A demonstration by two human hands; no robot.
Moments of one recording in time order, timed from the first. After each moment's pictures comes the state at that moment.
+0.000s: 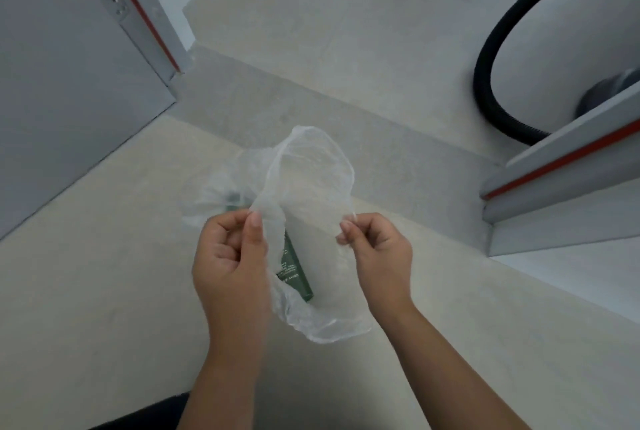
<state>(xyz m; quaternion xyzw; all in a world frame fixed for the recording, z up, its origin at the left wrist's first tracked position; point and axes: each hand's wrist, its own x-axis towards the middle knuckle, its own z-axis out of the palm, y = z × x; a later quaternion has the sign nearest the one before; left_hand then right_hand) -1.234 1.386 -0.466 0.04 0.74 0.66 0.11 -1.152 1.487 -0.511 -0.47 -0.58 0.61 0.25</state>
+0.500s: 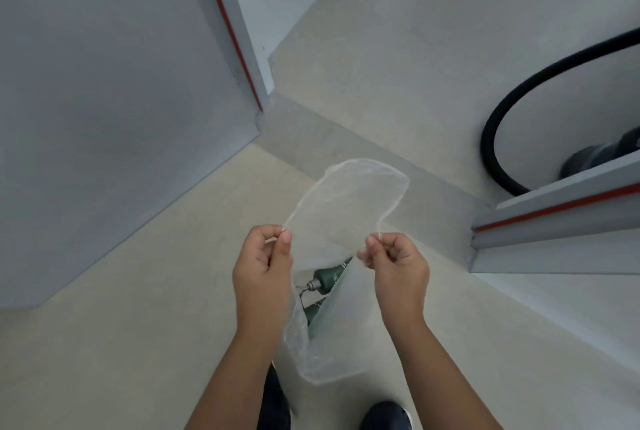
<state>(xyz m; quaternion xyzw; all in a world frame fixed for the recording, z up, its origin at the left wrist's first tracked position) -1.262 1.328 -0.218 0.02 0.79 0.59 0.16 -1.178 1.437 -0.252 -0.53 -0.52 0.63 0.22</state>
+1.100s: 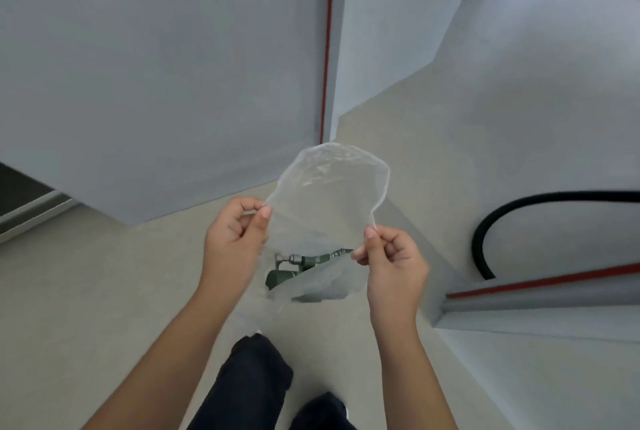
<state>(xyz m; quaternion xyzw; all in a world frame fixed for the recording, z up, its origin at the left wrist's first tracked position) -1.198 1.239 0.050 -0.02 0.74 0.67 0.05 -1.126 1.383 0.036 -0.35 -0.58 0.70 0.23</state>
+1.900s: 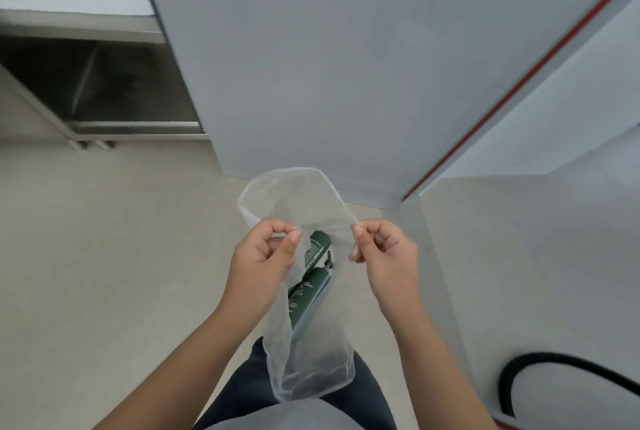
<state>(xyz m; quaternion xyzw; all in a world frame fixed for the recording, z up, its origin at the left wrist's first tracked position) -1.174 1.084 0.110 -0.17 0.65 0.74 -0.04 -1.216 1.233 0.112 -0.07 -0.76 0.65 -0.06</state>
